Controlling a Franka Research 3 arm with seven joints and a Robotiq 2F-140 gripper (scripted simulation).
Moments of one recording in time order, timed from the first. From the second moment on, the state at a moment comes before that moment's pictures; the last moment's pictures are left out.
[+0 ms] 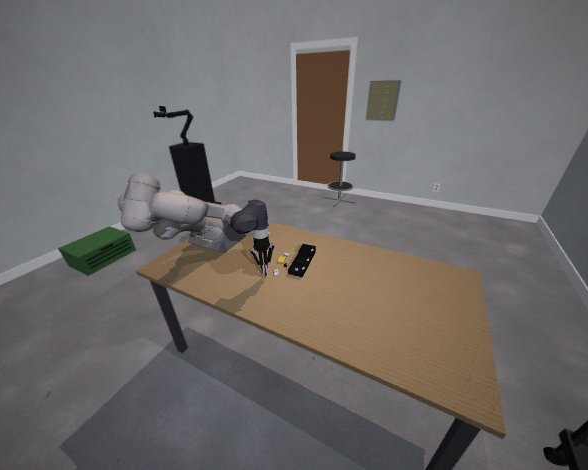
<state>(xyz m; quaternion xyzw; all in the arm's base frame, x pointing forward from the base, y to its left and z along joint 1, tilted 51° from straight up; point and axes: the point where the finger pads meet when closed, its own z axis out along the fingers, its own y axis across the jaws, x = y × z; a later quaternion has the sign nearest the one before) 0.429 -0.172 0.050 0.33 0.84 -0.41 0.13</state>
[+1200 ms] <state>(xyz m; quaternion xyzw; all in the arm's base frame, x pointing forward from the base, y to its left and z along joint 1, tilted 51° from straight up) 0.431 -0.145 0.070 0.33 0.84 -0.41 0.13</state>
